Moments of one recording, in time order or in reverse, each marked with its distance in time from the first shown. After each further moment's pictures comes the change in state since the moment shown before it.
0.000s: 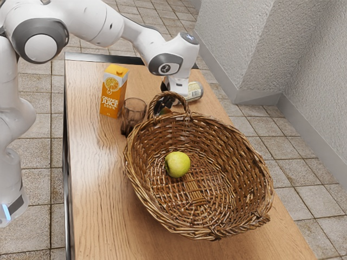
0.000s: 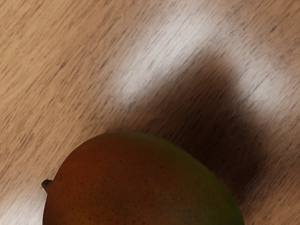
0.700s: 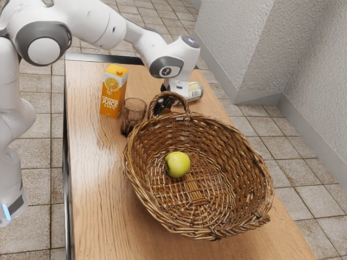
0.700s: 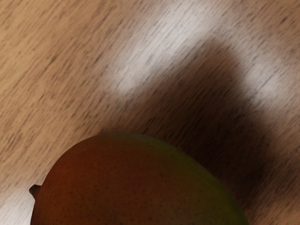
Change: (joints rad) arm 0.002 0.030 0.000 0.000 -0.007 0.001 0.001
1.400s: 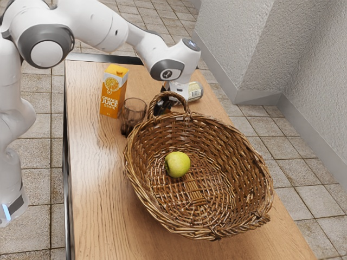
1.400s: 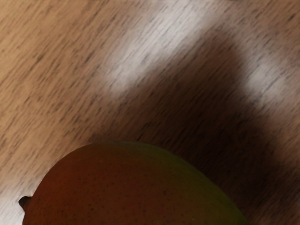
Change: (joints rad) arm 0.000 0.021 0.000 0.000 -0.014 0.000 0.000
